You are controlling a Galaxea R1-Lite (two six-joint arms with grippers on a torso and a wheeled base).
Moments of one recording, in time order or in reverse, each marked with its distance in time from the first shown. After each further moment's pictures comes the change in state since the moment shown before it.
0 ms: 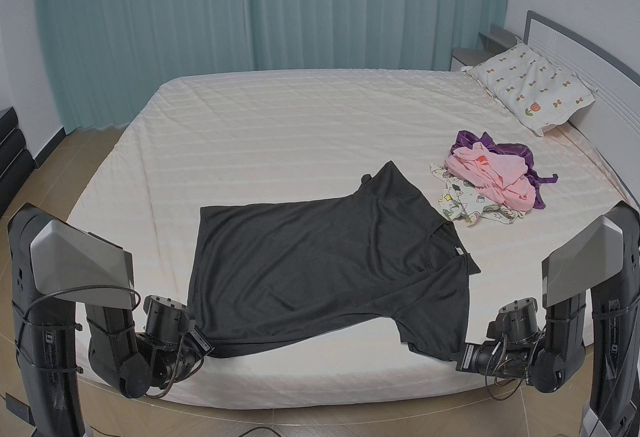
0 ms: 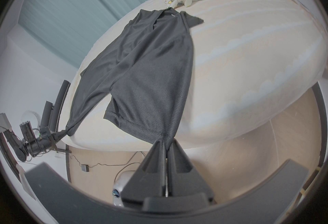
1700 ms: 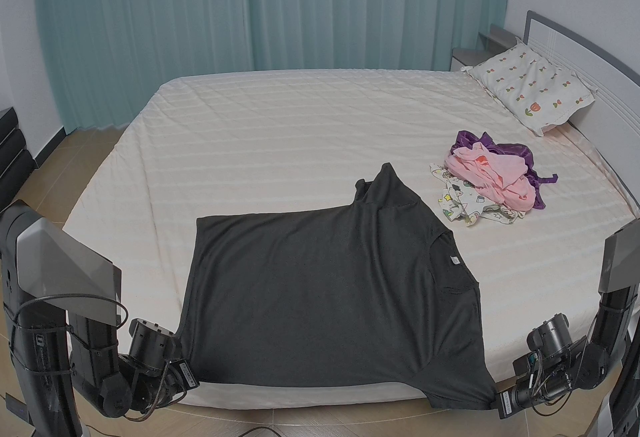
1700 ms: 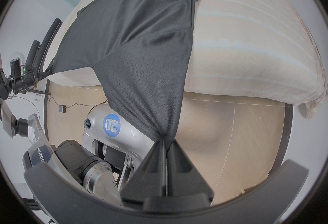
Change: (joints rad) left arm -0.013 -0.055 0.218 -0.007 0.046 0.242; right arm -0.077 -0.316 0.174 0.581 0.000 -0.472
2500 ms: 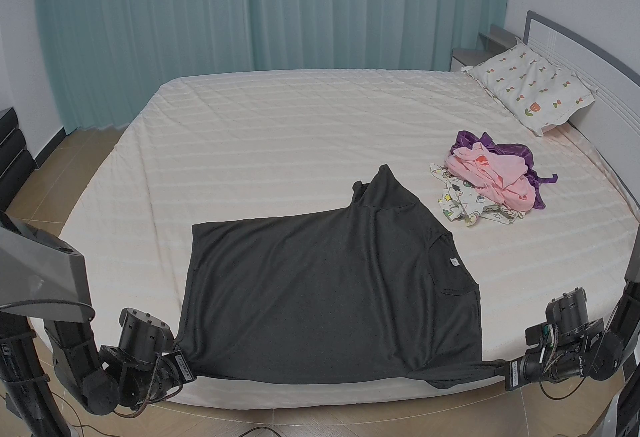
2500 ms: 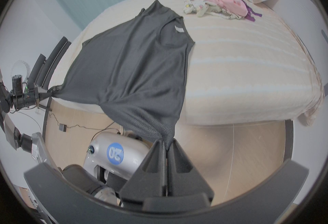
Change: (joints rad) left arm -0.035 -0.184 -0.010 0.137 -0.003 -0.001; right arm -0.041 -0.162 -0.045 -0.043 0.000 0.011
